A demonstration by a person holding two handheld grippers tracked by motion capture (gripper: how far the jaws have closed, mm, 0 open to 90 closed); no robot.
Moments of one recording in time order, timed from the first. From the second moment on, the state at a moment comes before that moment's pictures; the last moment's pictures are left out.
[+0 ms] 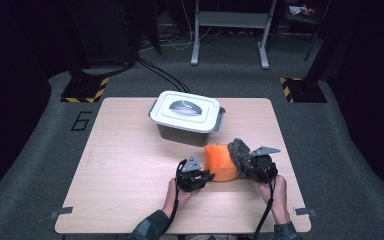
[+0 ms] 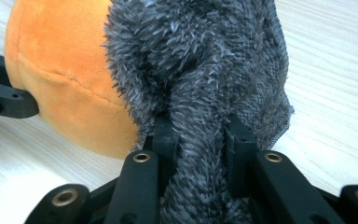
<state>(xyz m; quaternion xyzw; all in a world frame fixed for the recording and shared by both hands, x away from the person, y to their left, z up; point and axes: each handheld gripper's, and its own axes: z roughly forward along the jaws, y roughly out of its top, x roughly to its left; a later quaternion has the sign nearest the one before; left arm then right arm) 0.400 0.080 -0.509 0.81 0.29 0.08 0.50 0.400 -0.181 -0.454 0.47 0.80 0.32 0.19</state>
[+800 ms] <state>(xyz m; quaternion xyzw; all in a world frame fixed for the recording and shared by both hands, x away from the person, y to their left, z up) 0.396 0.071 -0.513 0.82 0.29 0.16 0.46 0.405 -0.184 -0.456 0.47 0.80 0.31 0.19</state>
